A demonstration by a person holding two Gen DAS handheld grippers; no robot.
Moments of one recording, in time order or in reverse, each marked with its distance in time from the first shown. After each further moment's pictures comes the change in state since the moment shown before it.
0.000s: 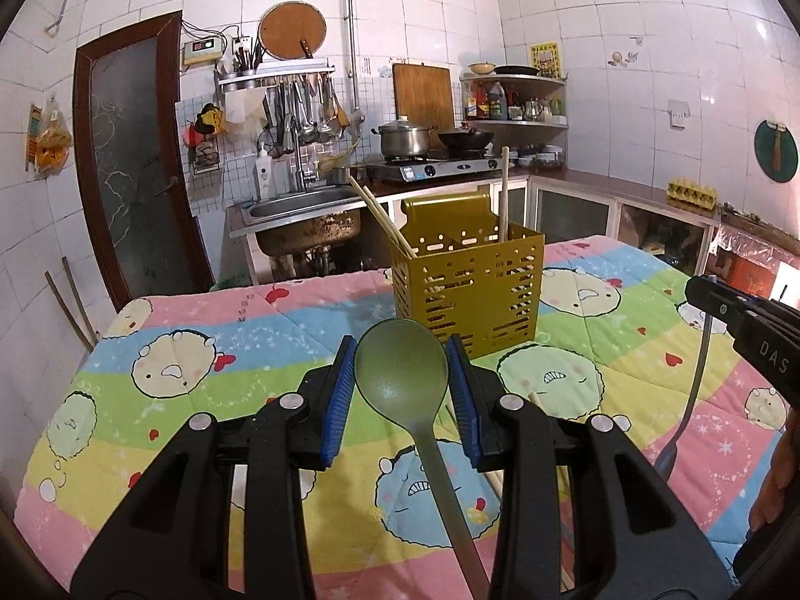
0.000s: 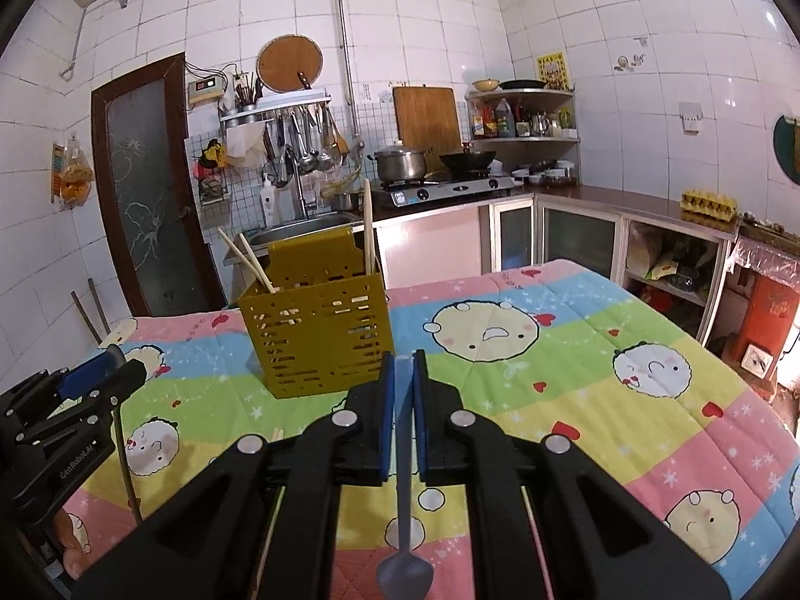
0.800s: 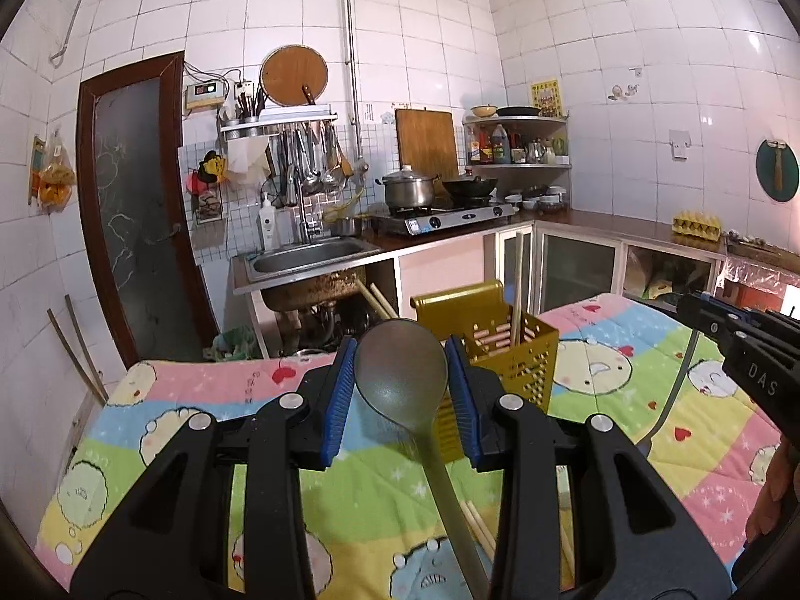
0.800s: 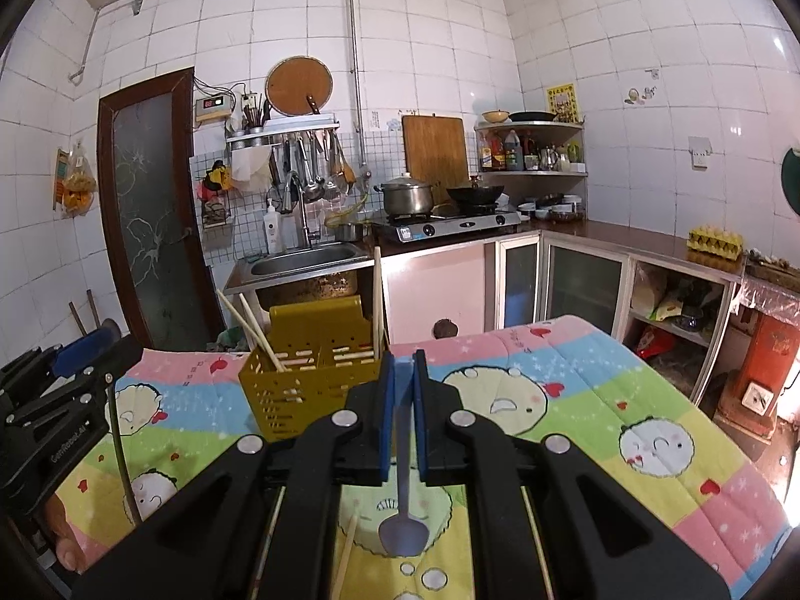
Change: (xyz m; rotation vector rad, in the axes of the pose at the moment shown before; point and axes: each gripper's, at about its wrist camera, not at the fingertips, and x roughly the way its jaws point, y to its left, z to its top) left arm 0.013 0.005 0.067 0.017 -0.128 0.020; right arm 0.021 0.015 0.058 -0.040 -0.075 0.003
